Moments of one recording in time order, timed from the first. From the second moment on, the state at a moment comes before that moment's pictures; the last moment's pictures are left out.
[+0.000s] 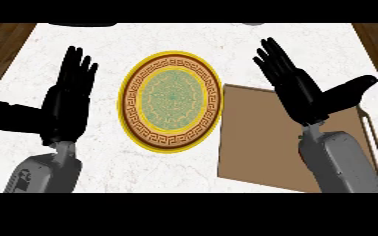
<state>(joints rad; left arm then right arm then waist) -0.21 0.24 -0.12 -1.68 0.37 0.43 0.13 -0.36 -0.27 0.17 -1.48 -0.48 0.03 0.07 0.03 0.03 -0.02</state>
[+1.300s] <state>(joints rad) -0.26 0.48 -0.10 -1.60 0.24 0.14 0.08 0.02 -0.45 0.39 -1.70 0.15 -0.19 -0.34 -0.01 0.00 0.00</state>
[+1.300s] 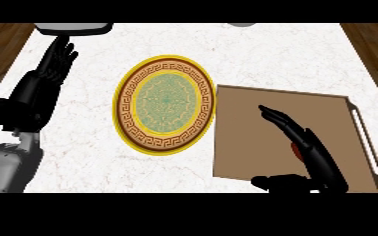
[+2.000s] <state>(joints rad) -0.25 0.48 -0.09 -1.61 0.23 0.12 0.08 -0.03 -0.88 0.38 -1.99 0.33 0.19 0.37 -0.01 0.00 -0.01</state>
